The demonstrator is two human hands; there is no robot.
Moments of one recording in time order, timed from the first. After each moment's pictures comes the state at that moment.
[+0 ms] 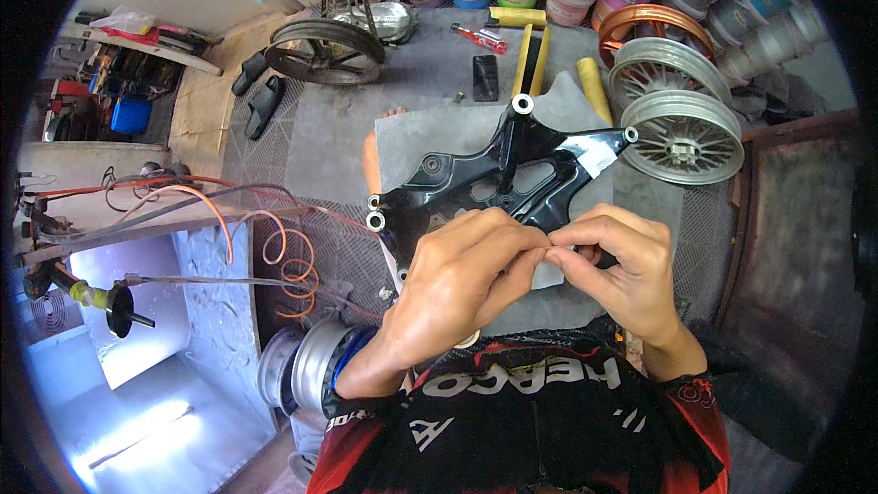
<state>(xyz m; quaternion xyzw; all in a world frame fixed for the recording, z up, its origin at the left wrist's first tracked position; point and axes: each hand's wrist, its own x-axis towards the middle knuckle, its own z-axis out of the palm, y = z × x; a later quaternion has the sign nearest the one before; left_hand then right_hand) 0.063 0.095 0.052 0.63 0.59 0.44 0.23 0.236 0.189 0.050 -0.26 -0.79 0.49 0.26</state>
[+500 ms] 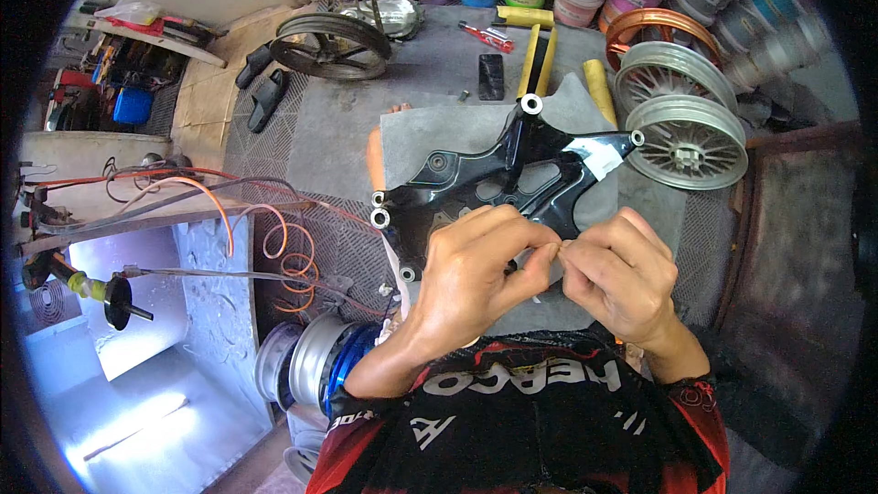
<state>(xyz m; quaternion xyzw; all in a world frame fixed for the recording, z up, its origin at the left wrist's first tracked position) 0.070 0.097 0.044 0.58 0.61 0.47 0.25 0.233 0.192 0.044 -0.13 -0.89 0.26 0.35</state>
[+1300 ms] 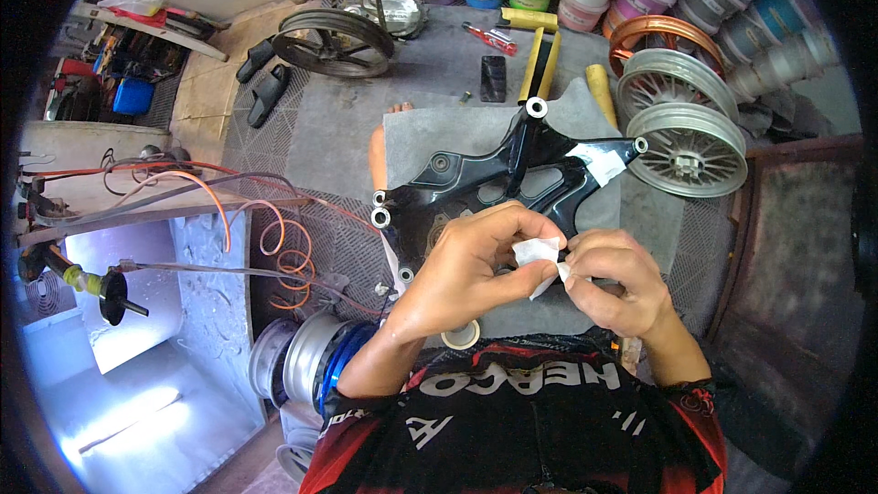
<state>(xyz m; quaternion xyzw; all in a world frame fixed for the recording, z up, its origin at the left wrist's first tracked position) 0.059 0.093 0.036 0.39 0.52 0.50 0.57 0.241 0.201 0.014 0.03 -0.86 0.32 0.39</state>
